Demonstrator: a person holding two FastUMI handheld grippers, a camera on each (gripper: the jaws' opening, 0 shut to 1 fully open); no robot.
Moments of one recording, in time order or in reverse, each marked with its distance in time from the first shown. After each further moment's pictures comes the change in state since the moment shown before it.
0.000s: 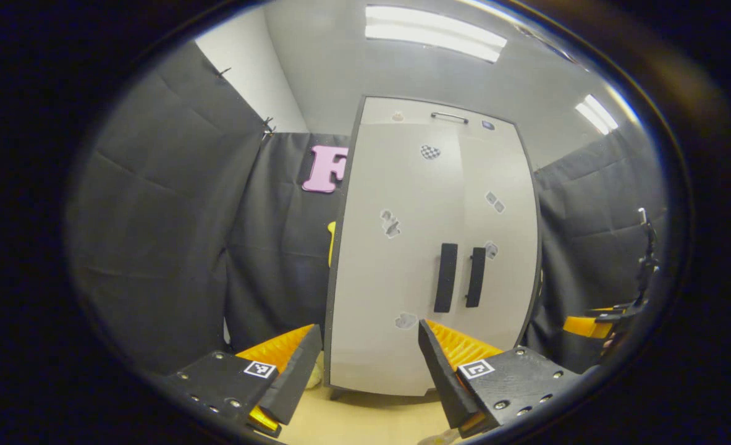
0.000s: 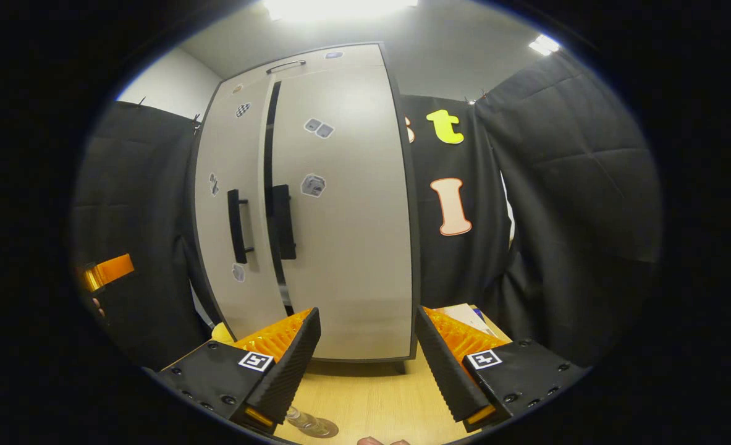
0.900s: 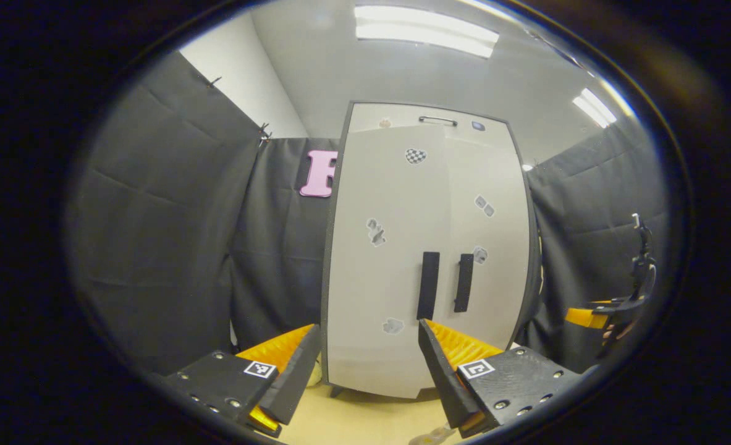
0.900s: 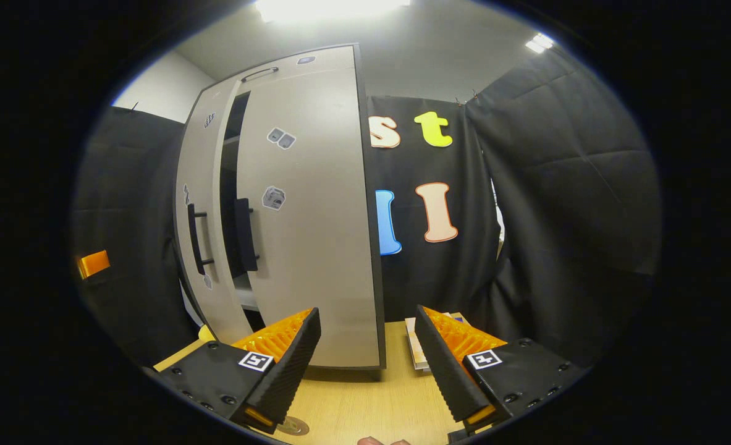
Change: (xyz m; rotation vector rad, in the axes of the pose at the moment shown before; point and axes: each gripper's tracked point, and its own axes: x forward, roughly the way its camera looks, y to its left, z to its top) left arm -0.018 -0.027 0.031 0.000 -0.005 0.031; right arm 0.009 -0.074 0.026 0.008 -0.001 -0.032
